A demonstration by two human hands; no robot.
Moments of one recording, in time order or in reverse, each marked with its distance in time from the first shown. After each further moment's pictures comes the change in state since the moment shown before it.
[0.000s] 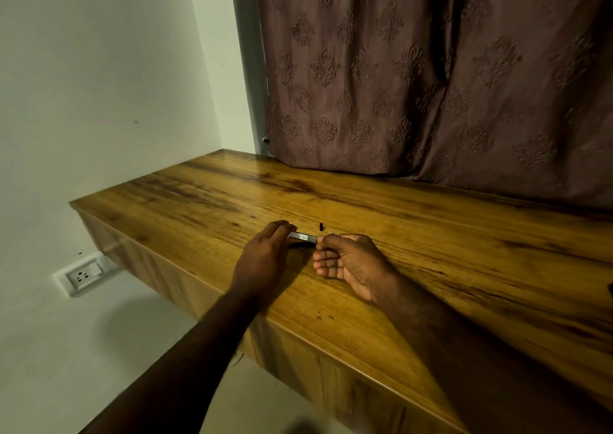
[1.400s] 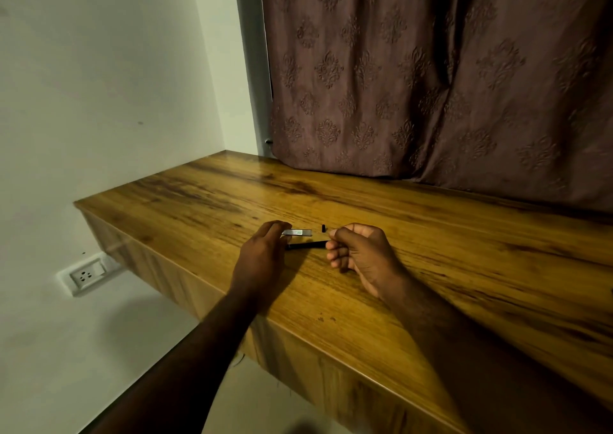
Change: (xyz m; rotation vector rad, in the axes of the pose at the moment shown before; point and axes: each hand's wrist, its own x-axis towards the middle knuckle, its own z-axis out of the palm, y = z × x) left_hand -0.001 -0.014 0.011 -0.057 0.177 -0.031; right_hand 0.009 0.000 -0.012 -0.081 0.075 -0.192
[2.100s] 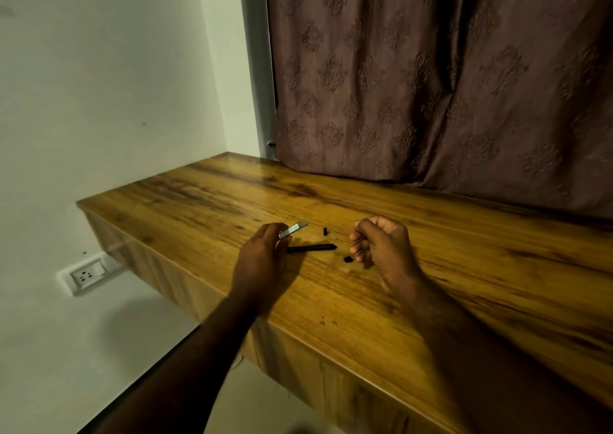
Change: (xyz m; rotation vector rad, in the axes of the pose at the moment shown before) left_hand 0.001 -0.008 0.004 -0.014 0.042 -0.083; right_hand 0.003 -0.013 -0.016 -0.064 0.192 -0.158
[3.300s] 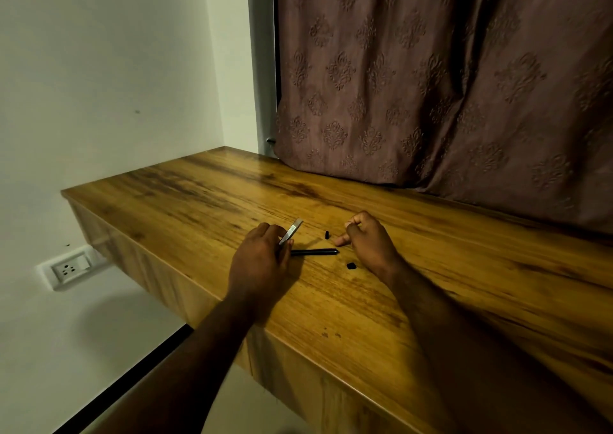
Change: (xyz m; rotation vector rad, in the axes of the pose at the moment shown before) left_hand 0.005 -0.006 0.005 0.097 -0.025 -0.073; right_hand 0.060 0.034 0.016 -0.509 -0.130 -0.066
